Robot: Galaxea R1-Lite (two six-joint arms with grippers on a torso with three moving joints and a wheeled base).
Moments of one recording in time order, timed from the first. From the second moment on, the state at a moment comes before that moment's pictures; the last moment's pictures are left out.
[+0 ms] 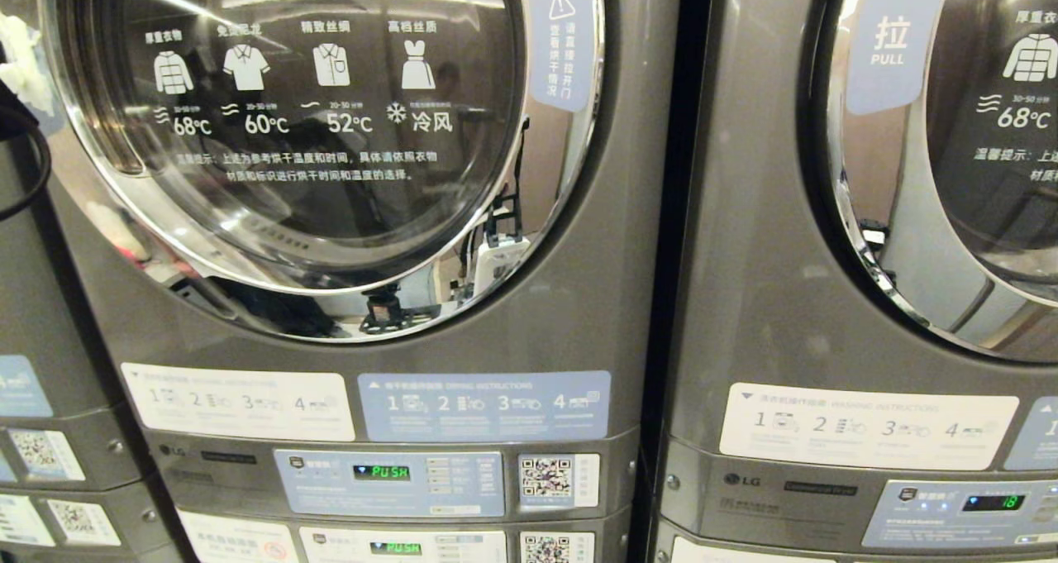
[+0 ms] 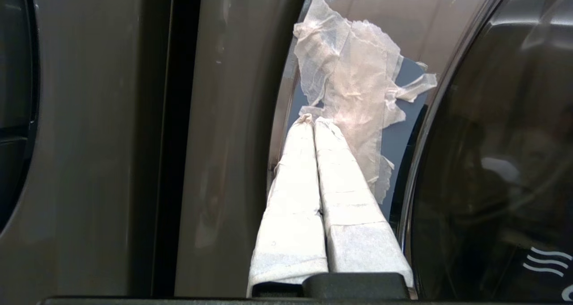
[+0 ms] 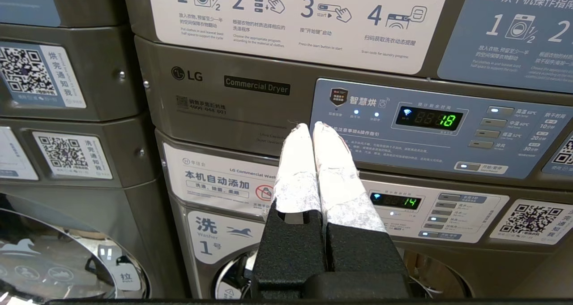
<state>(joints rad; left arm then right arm) 0.32 1.66 -1.23 -0.67 -0.19 -0.10 0.00 0.00 -0.07 0.18 0.03 -0.07</state>
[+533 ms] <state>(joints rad) 0.32 1.63 -1.09 -0.80 -0.20 -0.09 0.00 0.00 -0.07 0.18 0.03 -0.06</state>
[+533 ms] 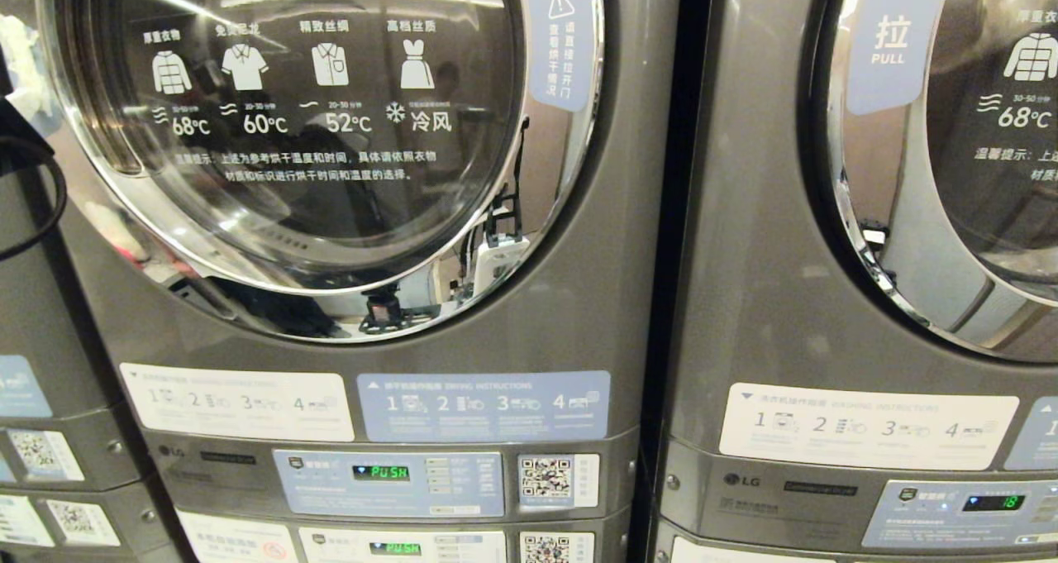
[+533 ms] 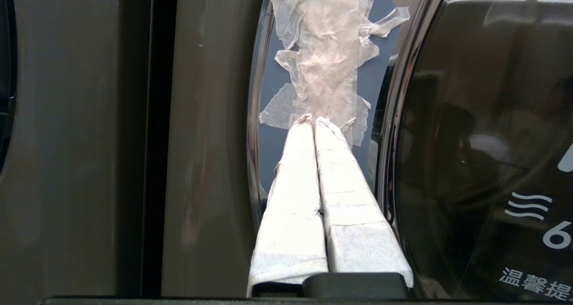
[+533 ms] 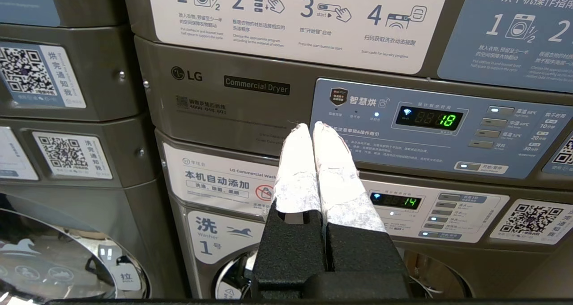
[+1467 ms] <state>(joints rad) 0.32 1.66 -1.09 -0.79 -0.27 -0.09 0.00 0.00 -0.07 0.18 0.03 -0.06</state>
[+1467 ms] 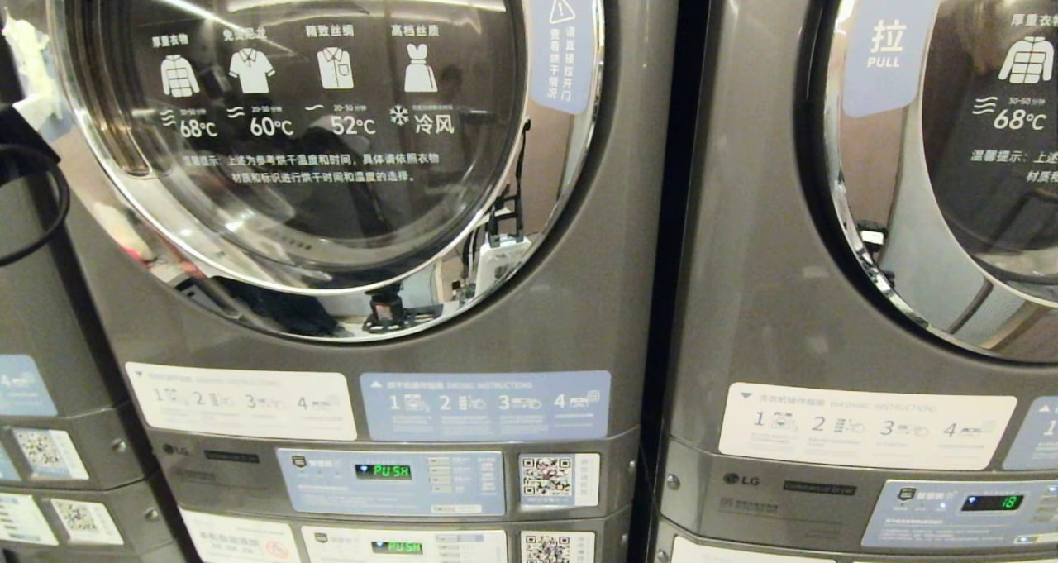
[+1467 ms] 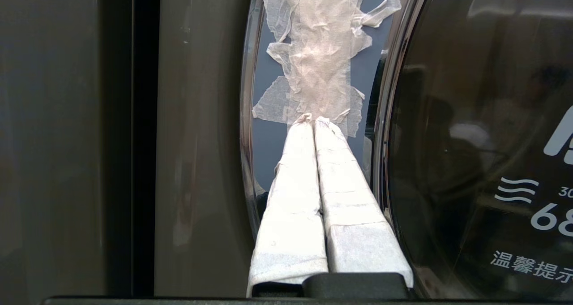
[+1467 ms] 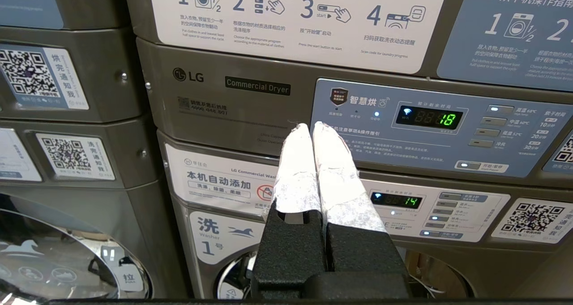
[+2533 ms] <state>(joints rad) 0.32 1.41 -0.98 -0.78 -0.04 0.00 0.00 0.00 -0.07 0.18 0.03 -0.07</state>
